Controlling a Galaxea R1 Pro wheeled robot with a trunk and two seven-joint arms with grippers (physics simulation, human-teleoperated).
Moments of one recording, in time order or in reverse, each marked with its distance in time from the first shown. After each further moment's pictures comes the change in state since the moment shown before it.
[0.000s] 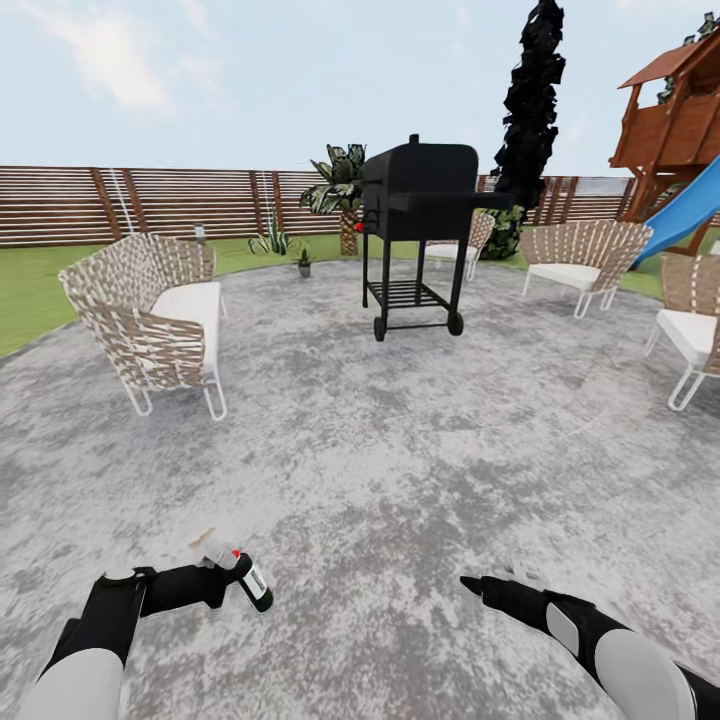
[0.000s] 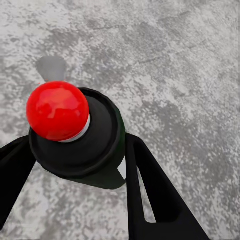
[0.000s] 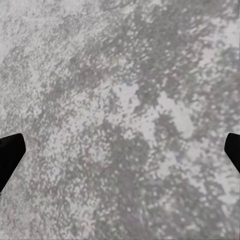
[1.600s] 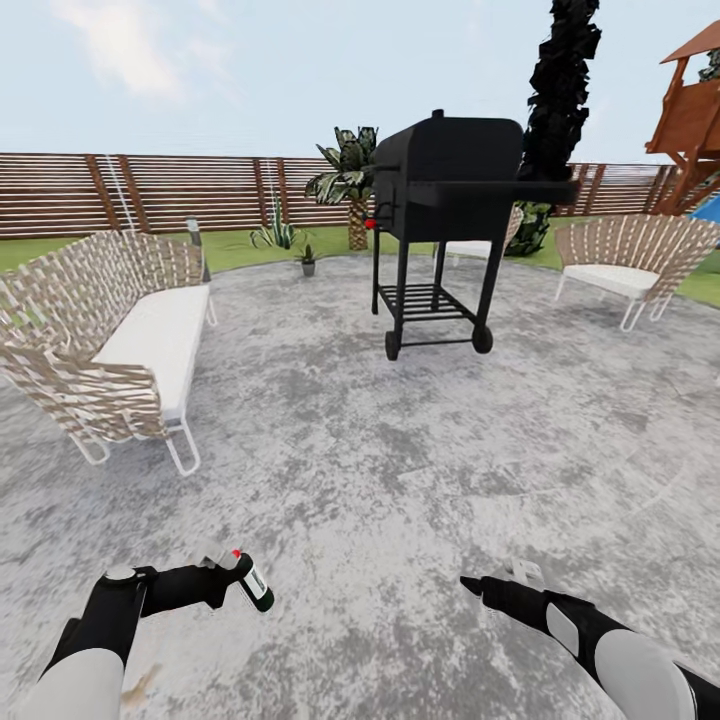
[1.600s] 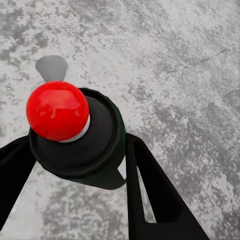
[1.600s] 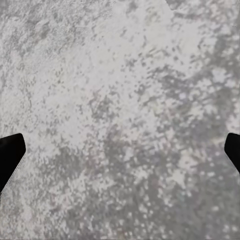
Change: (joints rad) left arm 0.000 -0.002 -0.001 0.000 0.000 0.000 0.000; right arm 0.000 0.000 0.001 0.001 0.002 0.000 0.001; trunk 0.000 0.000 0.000
